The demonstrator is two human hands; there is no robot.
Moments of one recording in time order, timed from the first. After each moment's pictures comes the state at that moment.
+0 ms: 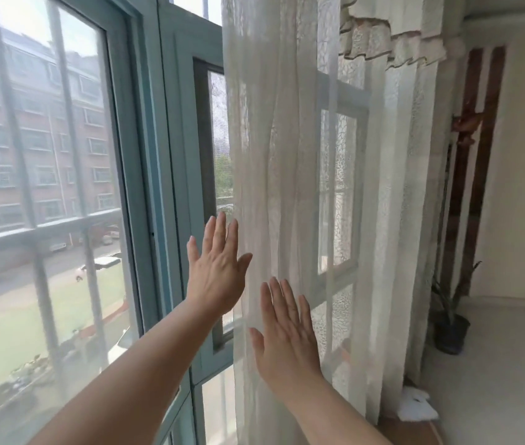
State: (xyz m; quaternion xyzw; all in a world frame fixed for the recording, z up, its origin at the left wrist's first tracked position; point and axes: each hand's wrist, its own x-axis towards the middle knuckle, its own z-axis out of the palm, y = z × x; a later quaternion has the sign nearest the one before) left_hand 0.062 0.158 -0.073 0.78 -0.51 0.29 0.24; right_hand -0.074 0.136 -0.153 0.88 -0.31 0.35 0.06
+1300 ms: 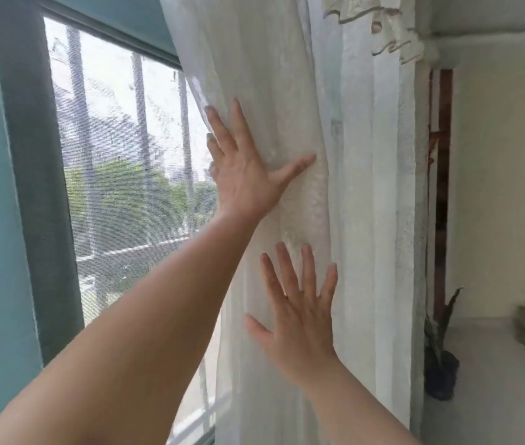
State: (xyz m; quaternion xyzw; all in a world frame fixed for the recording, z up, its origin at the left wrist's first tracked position) left_hand 0.082 -0.244 0.098 0.55 -0.54 0.28 0.56; right_hand -0.001 -0.246 -0.081 0.79 -0.33 0.48 0.20
